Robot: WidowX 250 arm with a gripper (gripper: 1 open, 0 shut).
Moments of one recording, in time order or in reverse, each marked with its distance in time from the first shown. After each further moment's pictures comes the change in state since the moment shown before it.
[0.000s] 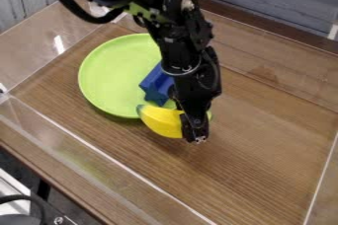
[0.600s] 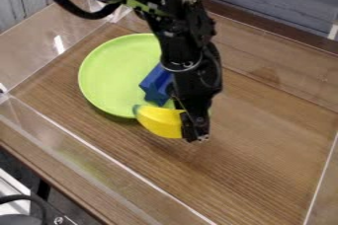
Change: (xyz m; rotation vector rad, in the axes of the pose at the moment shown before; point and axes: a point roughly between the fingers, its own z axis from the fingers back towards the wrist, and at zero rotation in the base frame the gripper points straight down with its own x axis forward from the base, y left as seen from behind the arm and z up) arm 0.006 -0.014 0.012 0.000 0.014 0.029
